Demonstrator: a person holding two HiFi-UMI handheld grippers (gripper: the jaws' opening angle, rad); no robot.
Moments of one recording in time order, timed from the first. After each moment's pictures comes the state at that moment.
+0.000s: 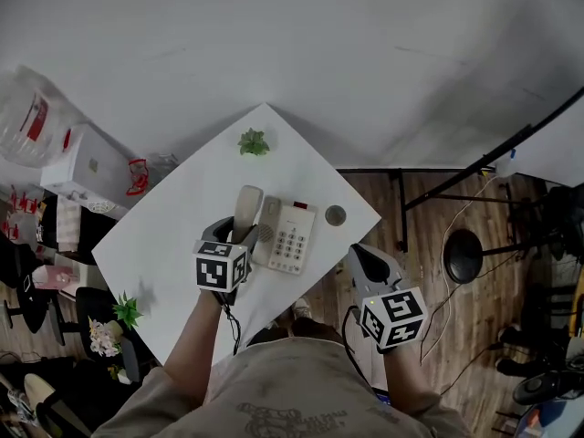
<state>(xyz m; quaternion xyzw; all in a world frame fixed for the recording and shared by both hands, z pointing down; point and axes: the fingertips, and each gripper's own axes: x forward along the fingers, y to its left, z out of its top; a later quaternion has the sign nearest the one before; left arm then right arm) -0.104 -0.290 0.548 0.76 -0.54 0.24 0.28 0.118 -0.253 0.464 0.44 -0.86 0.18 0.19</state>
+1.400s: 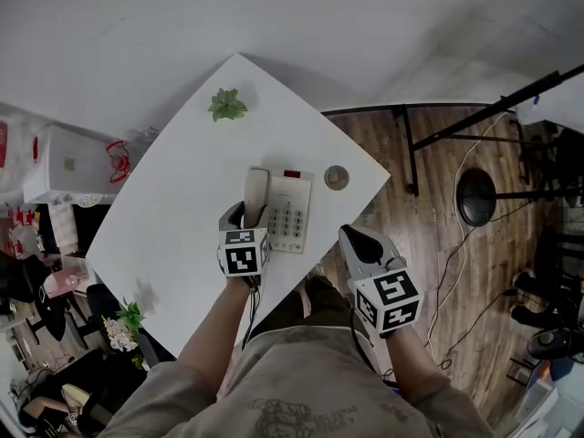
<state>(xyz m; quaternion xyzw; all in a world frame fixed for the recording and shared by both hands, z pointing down) -0.068 -0.310 0.677 0.72 -0.55 0.29 0.32 0.113 -0.265 0.551 0.43 -0.83 0.26 0.24</state>
